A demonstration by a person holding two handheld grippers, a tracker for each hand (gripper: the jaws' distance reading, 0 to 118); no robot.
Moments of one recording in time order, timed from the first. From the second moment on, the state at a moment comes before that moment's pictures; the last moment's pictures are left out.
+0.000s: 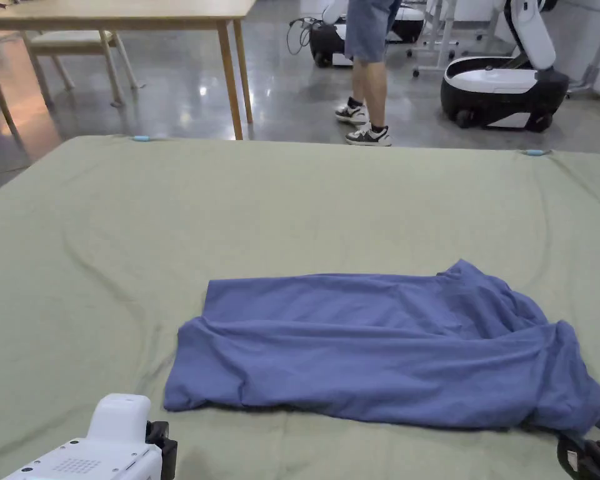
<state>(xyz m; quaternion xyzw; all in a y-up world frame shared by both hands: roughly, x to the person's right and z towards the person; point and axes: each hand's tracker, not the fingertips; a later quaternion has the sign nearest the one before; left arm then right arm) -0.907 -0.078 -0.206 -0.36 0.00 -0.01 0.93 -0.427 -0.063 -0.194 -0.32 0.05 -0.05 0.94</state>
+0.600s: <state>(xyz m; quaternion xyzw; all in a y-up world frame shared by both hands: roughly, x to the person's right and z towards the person) -0.884 -0.116 -0.323 -0.43 0.00 -0.05 0.90 -0.366 -0.099 -0.269 -0.36 0.01 -0.03 0.93</state>
